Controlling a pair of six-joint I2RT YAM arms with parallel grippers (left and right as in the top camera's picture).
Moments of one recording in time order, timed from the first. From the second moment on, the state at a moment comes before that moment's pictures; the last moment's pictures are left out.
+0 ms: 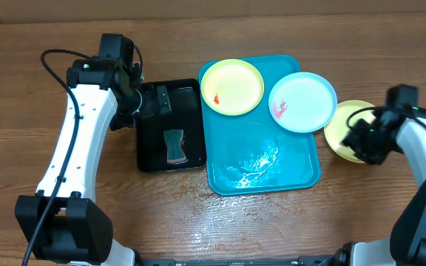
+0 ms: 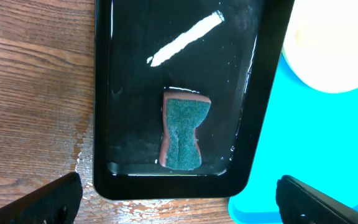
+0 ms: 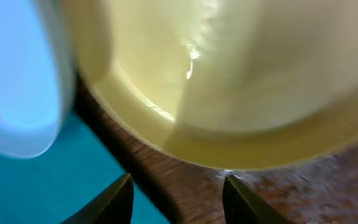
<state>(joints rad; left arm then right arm) -0.07 1.72 1.58 -1.22 0.14 -0.34 -0.23 1.64 1.06 -0.88 -0.22 0.34</state>
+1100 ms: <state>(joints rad) -0.07 1.72 1.58 -1.22 0.14 -0.34 0.21 1.63 0.84 -0.66 -0.15 0.38</state>
